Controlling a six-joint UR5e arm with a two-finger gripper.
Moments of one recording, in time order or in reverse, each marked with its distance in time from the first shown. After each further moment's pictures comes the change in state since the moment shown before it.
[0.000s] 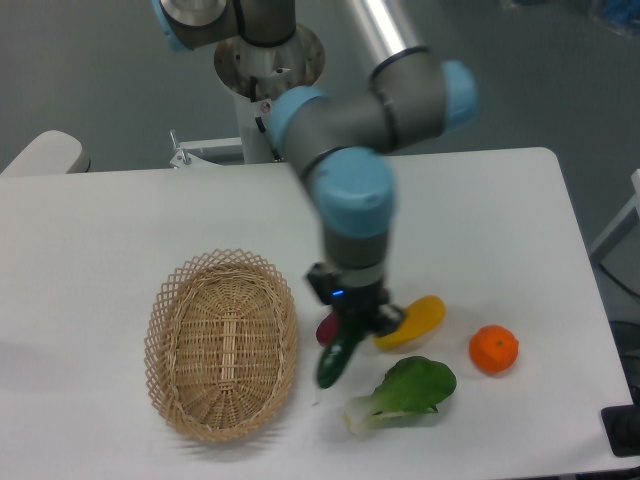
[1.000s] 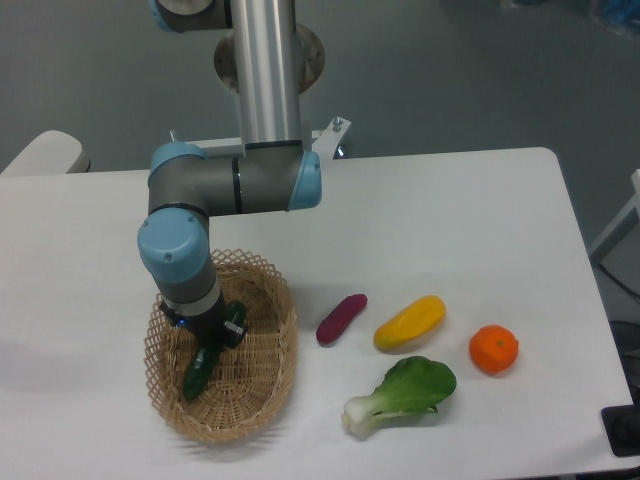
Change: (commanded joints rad) arm -0.435 -0.075 -0.279 0.337 0.029 -0.702
